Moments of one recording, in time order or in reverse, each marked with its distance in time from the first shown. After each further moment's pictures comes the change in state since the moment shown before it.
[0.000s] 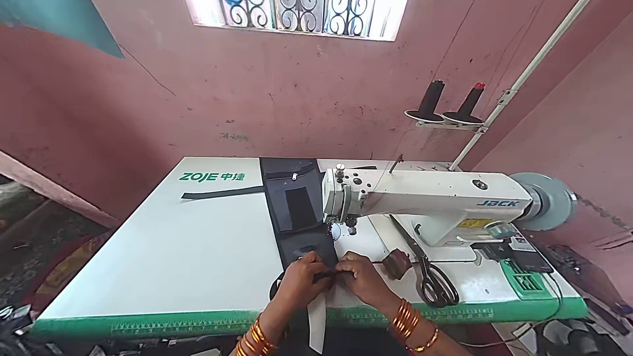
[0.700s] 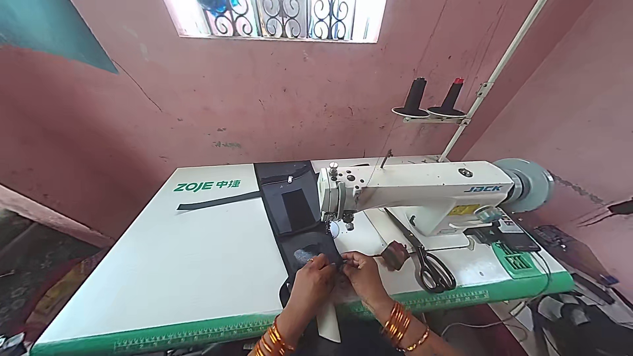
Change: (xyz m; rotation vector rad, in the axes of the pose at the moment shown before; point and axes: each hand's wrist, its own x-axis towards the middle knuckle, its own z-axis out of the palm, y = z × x) left_hand -0.003 0.009 0.029 0.179 0.270 0.204; right_hand -0.005 -0.025 0.029 0.564 0.386 0.537
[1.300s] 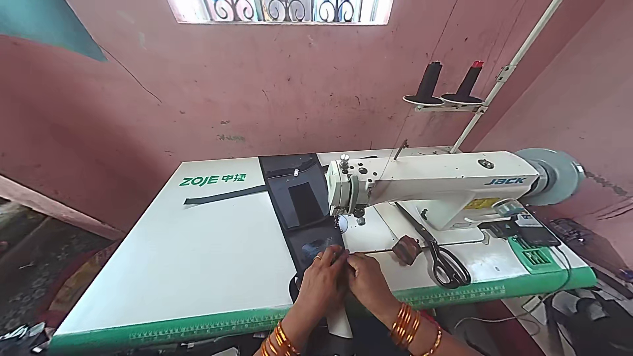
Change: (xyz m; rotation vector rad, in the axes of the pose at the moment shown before) left_hand 0.002 0.013 -0.021 -0.013 -0.273 -0.162; right_hand -0.013 -0.002 0.011 -0.757 -0.048 -0.488
